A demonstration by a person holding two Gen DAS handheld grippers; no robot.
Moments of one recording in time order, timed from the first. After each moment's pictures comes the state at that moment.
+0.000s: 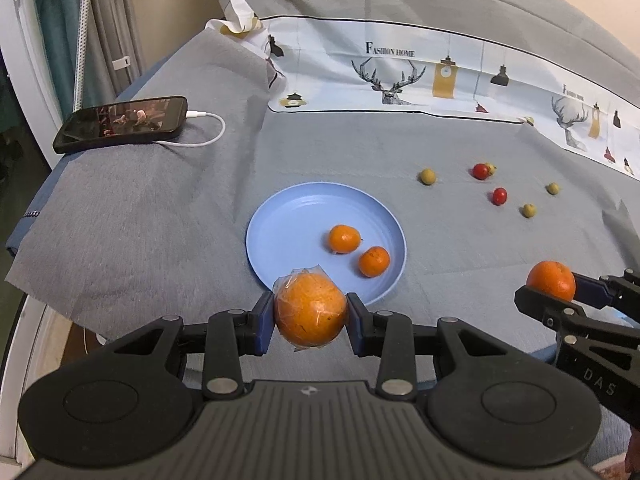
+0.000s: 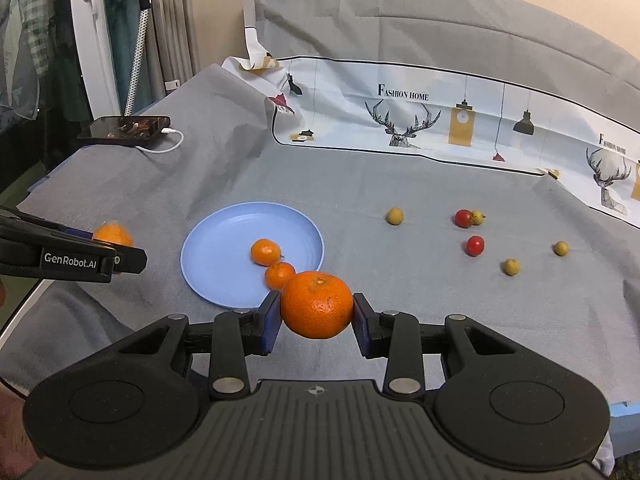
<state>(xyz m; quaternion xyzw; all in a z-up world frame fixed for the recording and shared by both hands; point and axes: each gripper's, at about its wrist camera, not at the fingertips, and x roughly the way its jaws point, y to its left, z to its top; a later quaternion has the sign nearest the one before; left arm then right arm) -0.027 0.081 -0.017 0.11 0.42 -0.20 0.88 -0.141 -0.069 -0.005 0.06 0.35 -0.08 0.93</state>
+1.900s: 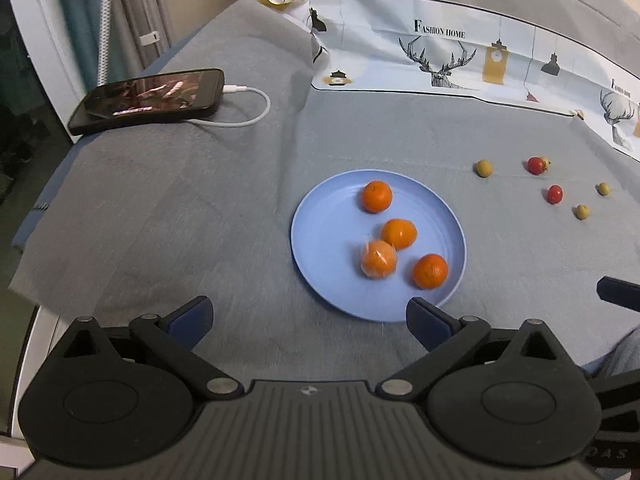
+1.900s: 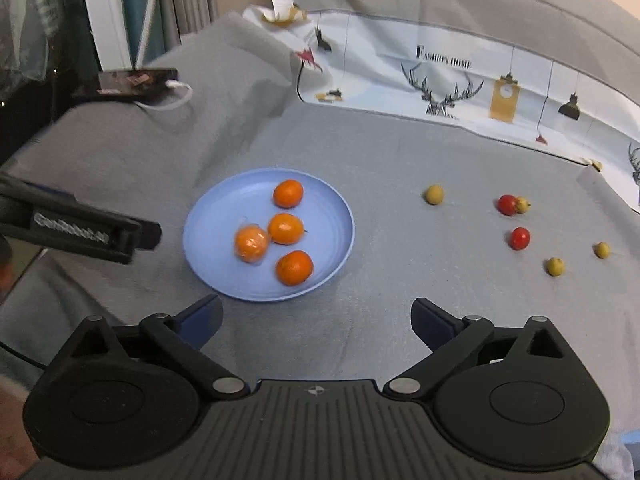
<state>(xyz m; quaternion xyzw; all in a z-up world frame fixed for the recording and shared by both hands) 0.009 0.091 -0.035 0.12 0.45 -0.15 0.87 -0.095 -0.060 -0.028 0.04 0.40 -0.04 0.91</state>
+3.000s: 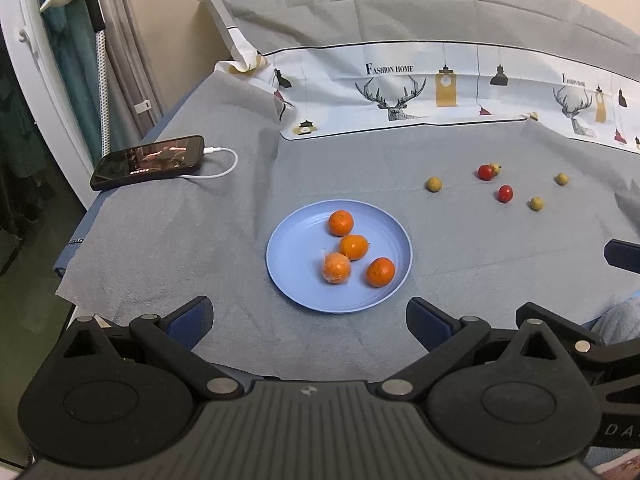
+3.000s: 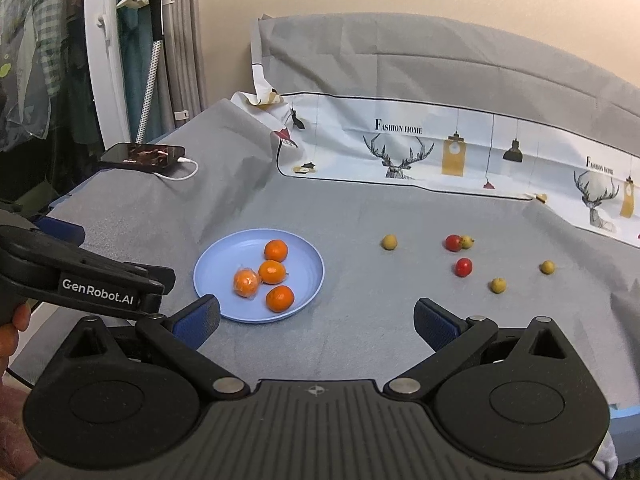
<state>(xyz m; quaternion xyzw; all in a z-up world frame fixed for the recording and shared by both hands) -0.080 0.075 0.004 0.16 0.37 -0.17 0.90 -0.184 -0.060 0.015 0.05 0.30 -0.08 0.95</state>
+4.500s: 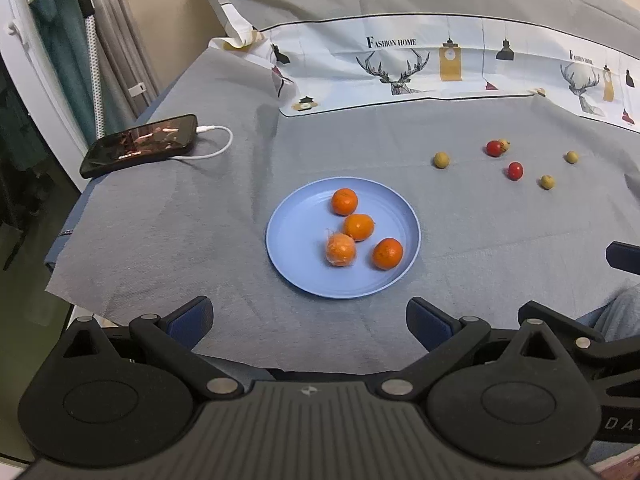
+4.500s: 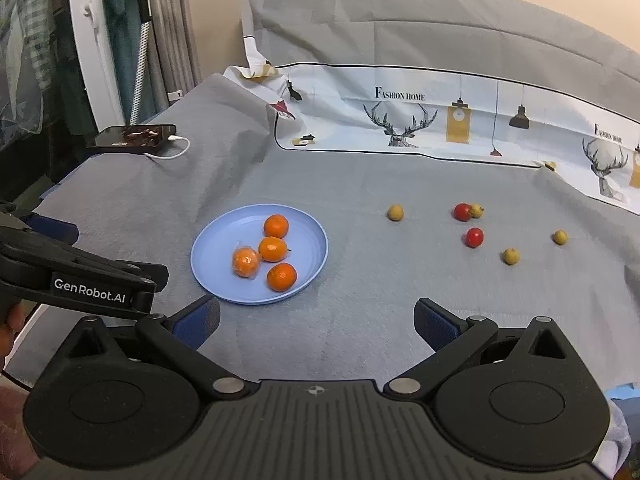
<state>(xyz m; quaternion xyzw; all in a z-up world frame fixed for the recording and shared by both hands) -0.065 0.066 -0.010 0.18 0.40 -0.17 0.88 -0.168 -0.068 -0.002 0.08 0.34 -0.08 0.93</state>
